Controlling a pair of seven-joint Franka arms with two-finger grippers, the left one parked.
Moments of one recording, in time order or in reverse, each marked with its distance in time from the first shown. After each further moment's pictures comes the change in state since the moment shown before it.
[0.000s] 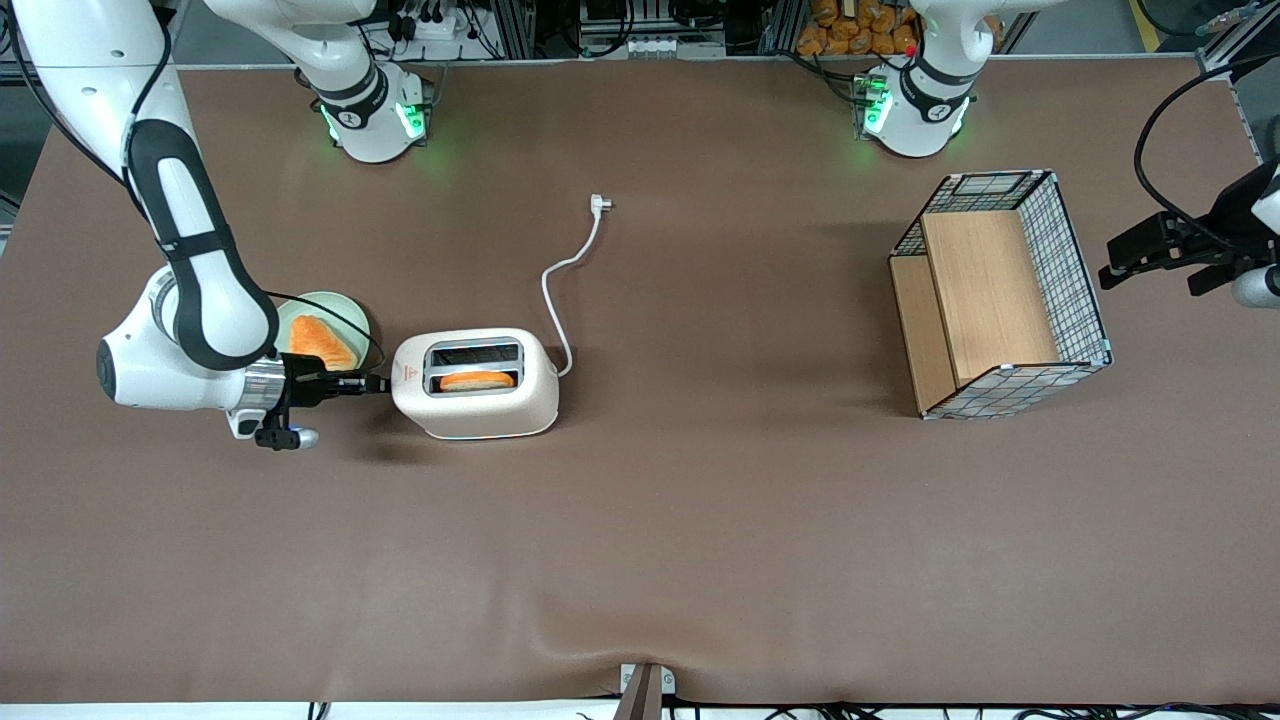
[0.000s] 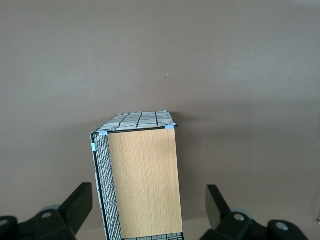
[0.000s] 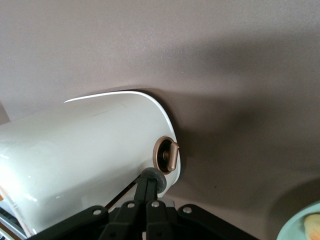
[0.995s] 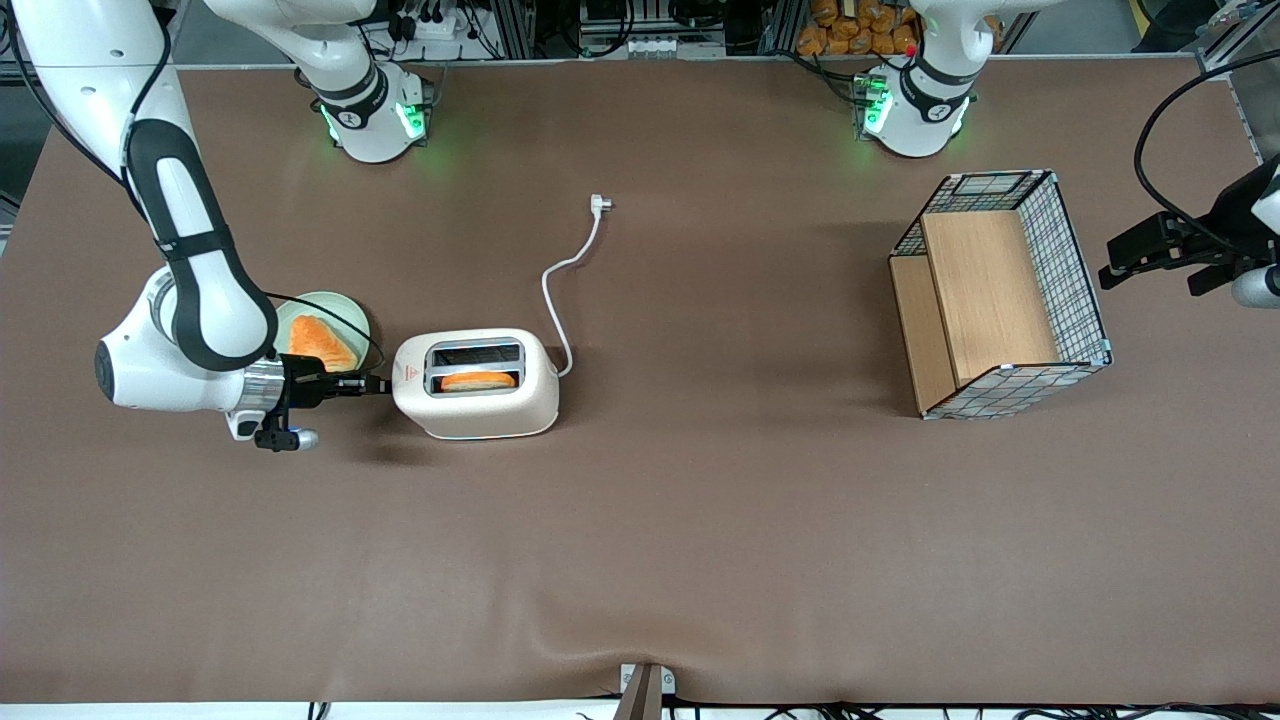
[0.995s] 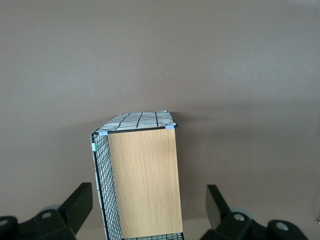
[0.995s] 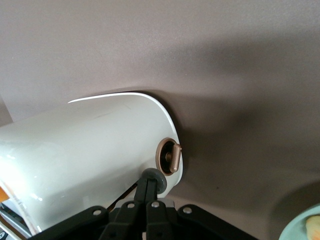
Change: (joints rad) arm 0.000 0.003 -0.001 0.014 0.000 -0.013 -0.001
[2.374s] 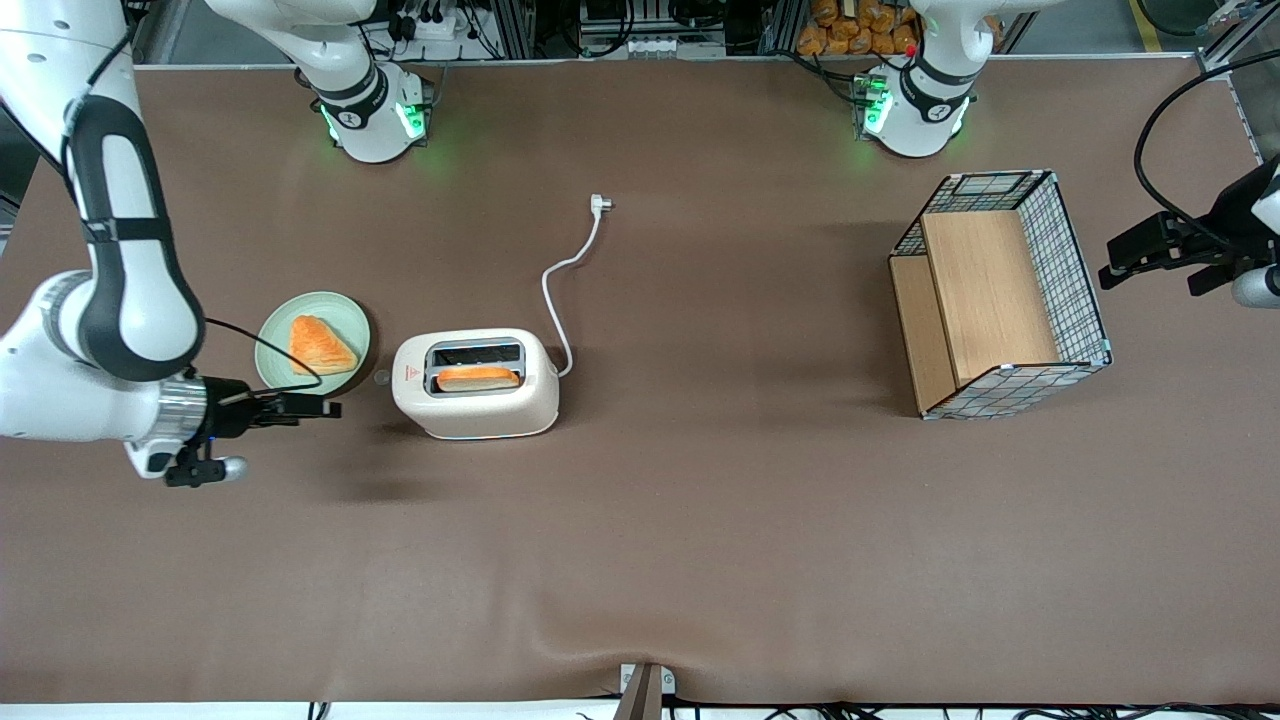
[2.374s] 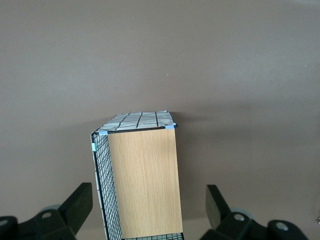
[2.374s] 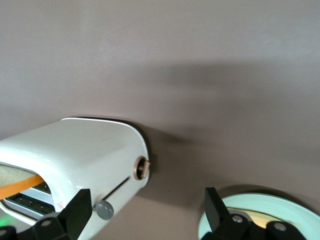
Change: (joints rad) arm -0.037 0.010 -0.037 0.293 -0.259 -0.163 0.027
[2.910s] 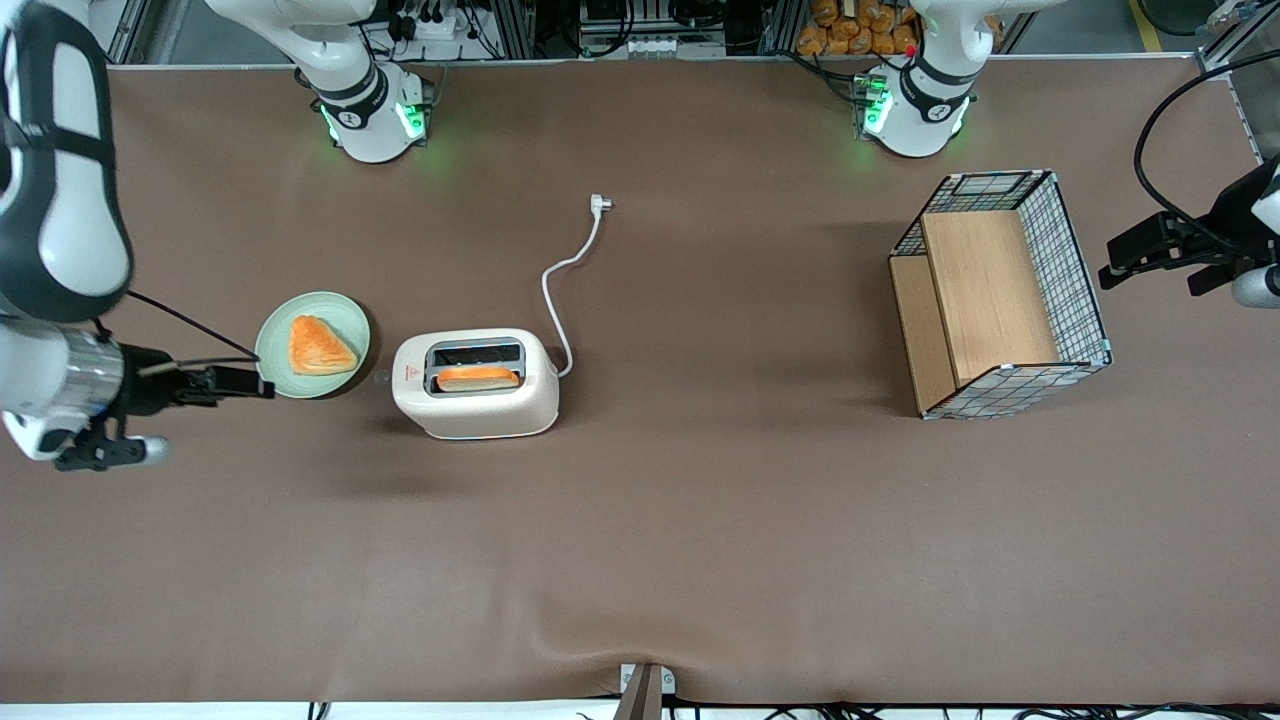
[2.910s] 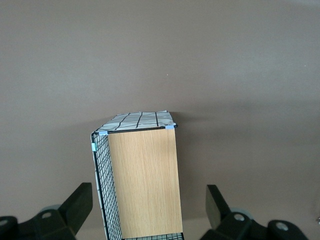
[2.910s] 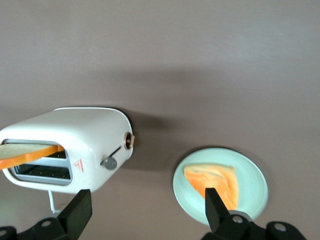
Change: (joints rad) arm 0.003 -0.120 0.006 0.159 -0.214 -0.224 0.184
